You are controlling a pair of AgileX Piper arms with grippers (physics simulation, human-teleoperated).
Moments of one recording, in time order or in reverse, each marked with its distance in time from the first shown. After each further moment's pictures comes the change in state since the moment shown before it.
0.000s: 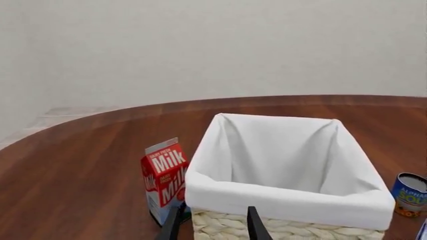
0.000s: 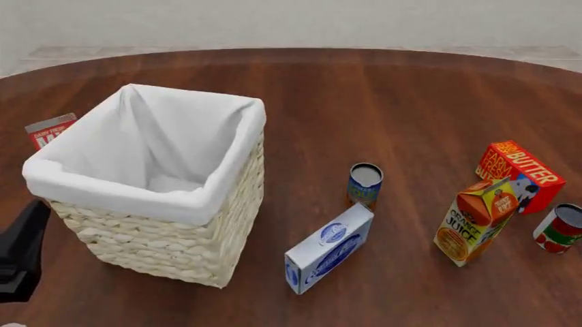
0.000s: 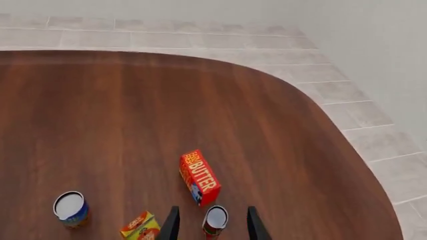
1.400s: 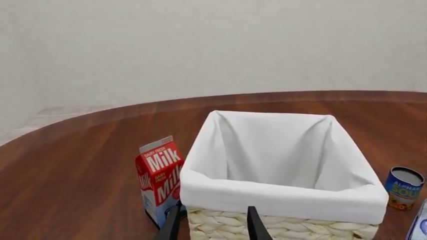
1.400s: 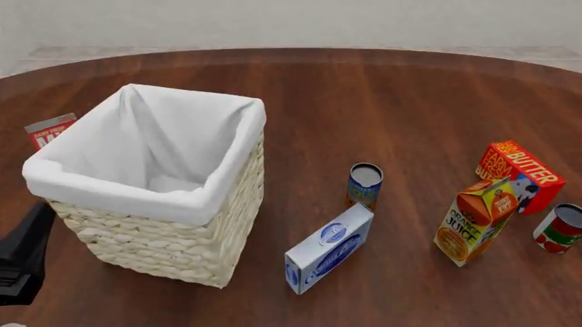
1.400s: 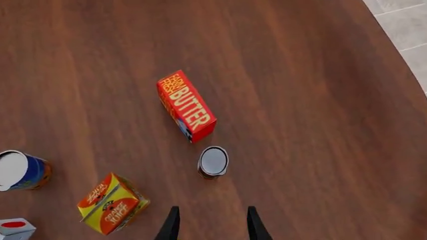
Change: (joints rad) left arm -0.025 0.000 0.001 0.012 0.005; right arm -0.130 0.197 0.278 -0.073 0.018
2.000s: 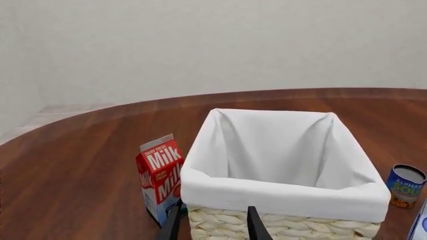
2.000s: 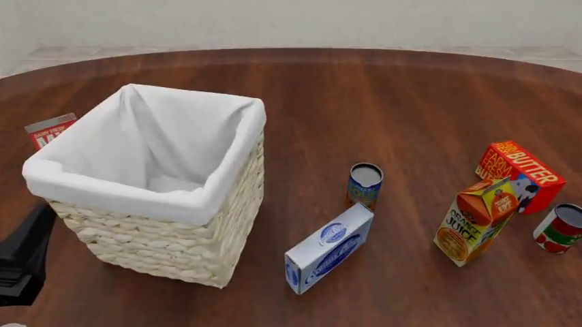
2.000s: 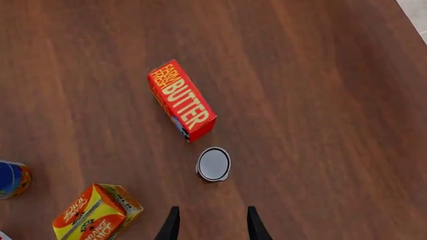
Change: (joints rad) left arm 0.003 0.001 0.001 0.008 0.005; right arm -0.014 0.118 0.107 -0.178 0.003
